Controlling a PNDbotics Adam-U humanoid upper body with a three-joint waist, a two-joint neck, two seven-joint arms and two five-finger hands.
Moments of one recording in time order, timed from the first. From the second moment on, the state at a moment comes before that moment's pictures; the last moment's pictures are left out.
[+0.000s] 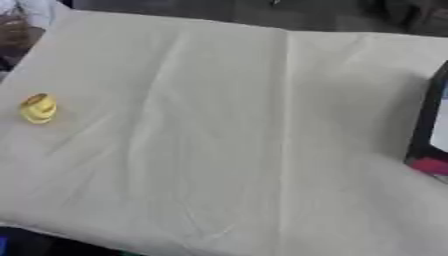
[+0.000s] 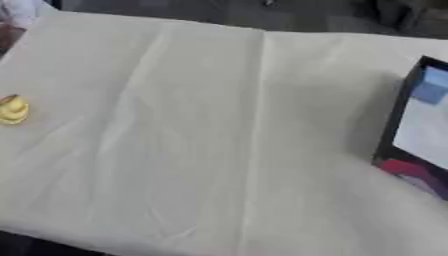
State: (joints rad) left arm -0.70 0.97 -0.13 -1.13 -0.51 -0.11 -0.55; right arm -0.34 -0.79 -0.06 -1.86 0.00 0.46 -0.52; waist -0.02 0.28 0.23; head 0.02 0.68
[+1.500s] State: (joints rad) left arm -0.81 0.80 -0.14 -0.79 -0.82 -0.13 -0.42; right arm -0.30 -0.75 -0.07 -1.85 -0.03 0.45 -0.56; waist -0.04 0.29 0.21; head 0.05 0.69
